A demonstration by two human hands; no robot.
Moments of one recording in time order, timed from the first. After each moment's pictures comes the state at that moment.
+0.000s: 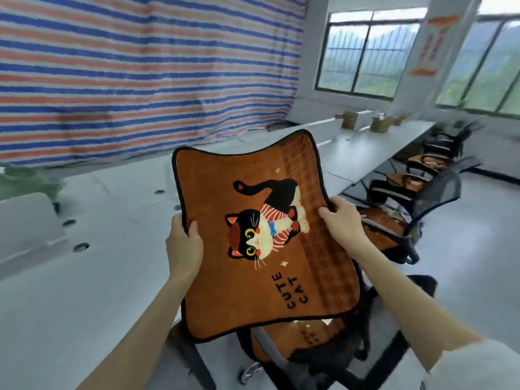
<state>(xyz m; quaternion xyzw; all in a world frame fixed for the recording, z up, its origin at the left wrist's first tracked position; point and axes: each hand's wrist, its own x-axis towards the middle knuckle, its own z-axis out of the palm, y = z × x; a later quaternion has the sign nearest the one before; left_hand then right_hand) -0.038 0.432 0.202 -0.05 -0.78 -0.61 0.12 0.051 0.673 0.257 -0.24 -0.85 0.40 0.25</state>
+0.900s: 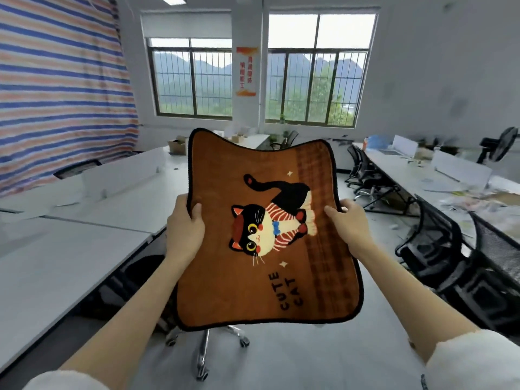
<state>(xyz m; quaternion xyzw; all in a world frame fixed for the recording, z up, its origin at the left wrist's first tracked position) 0.066 1.261 0.285 -0.35 -0.72 -0.60 0.03 0.290 1.431 0.297 -0.45 -0.66 0.41 0.43</state>
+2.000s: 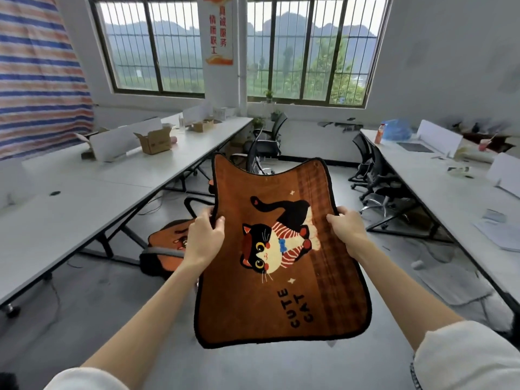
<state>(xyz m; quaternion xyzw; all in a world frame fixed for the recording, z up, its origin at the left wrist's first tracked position) -0.091 2.277 0.224 -0.37 -0.76 -0.53 -0.07 0.113 2.449 0.232 -0.52 -0.65 0.45 0.34</state>
